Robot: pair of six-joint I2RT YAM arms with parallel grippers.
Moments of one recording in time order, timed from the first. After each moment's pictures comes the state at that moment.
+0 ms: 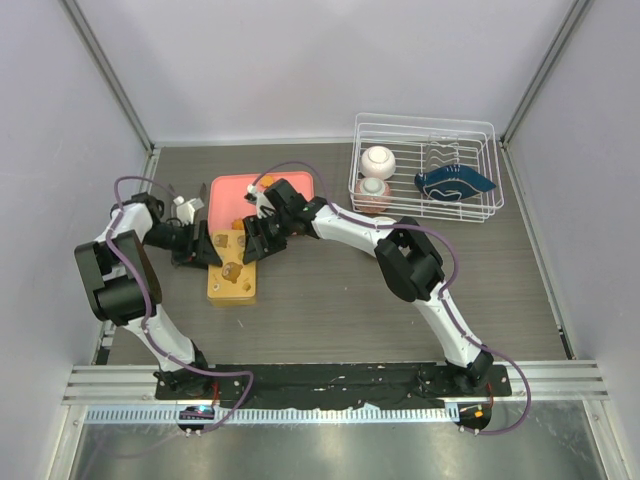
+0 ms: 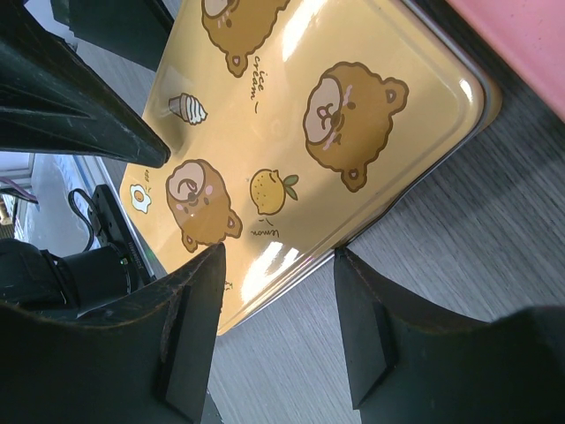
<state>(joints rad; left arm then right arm) 0.34 1.77 1.19 -1.02 0.73 0.45 0.86 2.33 1.91 -0.36 -0.56 0.44</state>
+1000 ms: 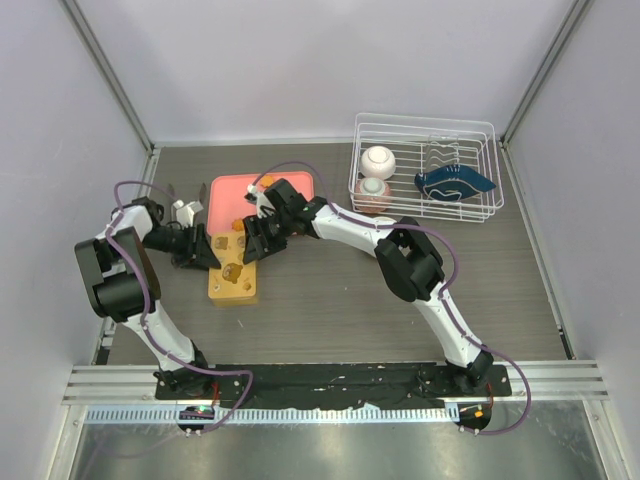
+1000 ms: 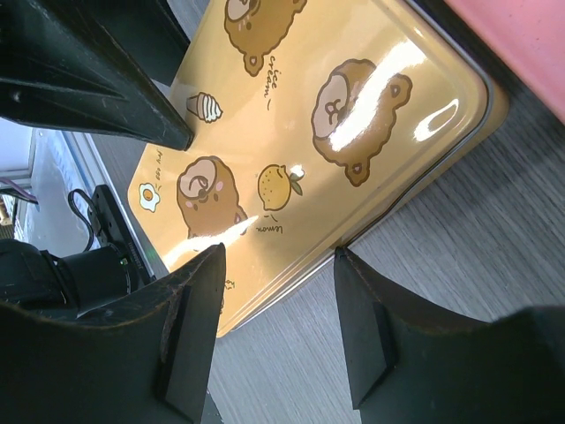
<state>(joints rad) 0.34 1.80 1.16 -0.99 0.76 0.44 0.86 2.33 1.91 -0.36 -0.56 0.44</state>
